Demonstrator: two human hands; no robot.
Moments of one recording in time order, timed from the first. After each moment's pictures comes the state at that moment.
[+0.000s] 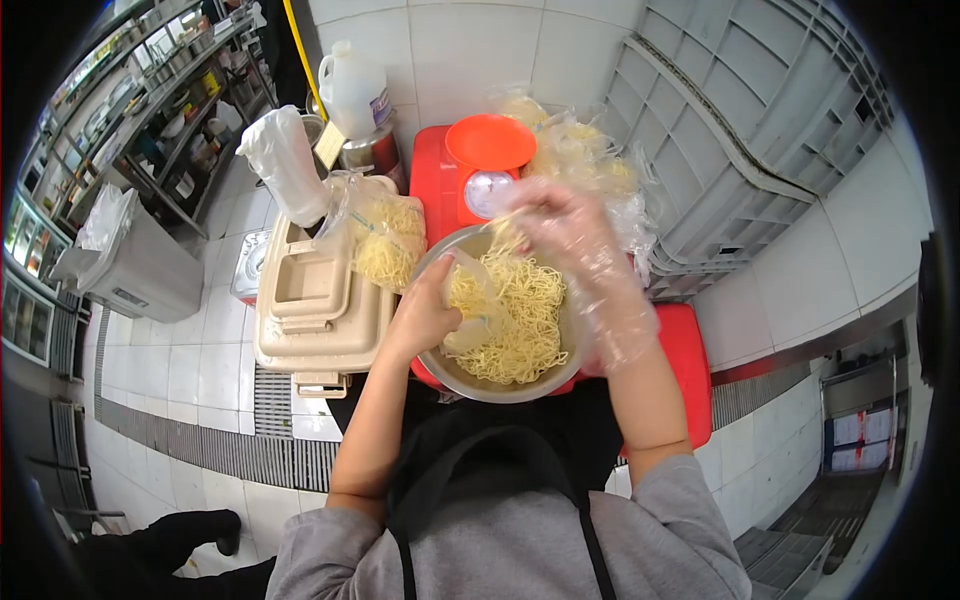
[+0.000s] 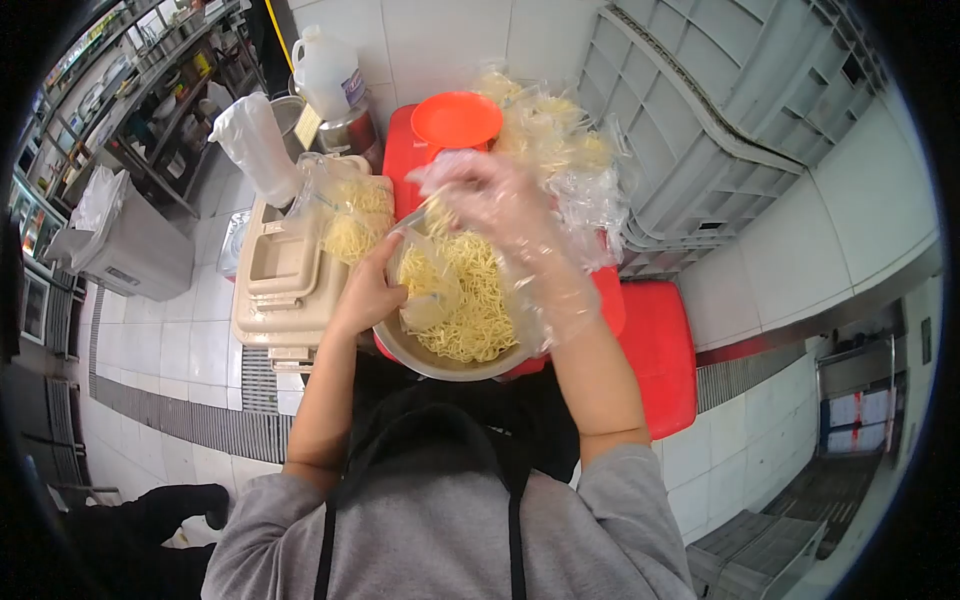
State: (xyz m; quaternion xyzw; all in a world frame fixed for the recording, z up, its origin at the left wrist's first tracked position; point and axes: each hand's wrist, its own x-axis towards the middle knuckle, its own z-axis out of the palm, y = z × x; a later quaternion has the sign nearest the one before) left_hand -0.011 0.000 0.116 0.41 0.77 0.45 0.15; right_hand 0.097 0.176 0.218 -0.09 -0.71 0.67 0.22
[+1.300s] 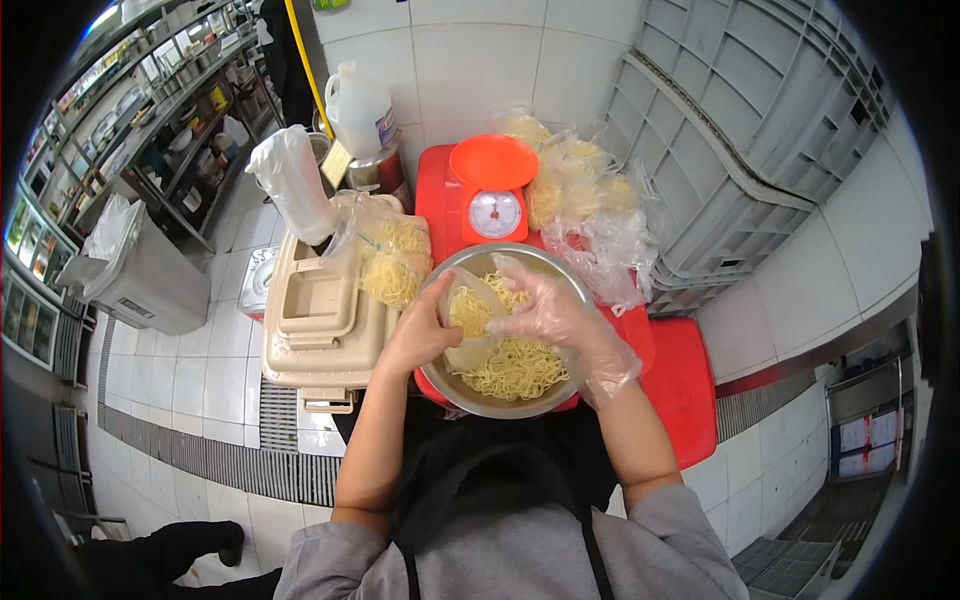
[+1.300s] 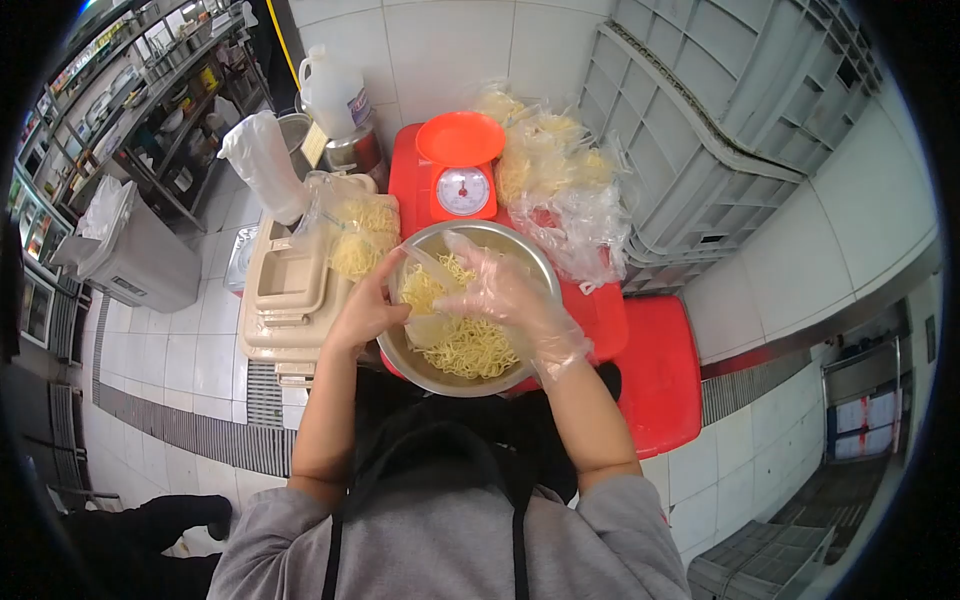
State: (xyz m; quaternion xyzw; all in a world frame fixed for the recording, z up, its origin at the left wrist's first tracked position) left_hand -0.021 -0.005 0.106 0.35 0.70 0.56 0.27; right_hand 0.119 0.156 0.157 -0.14 -0.83 0.53 0.12
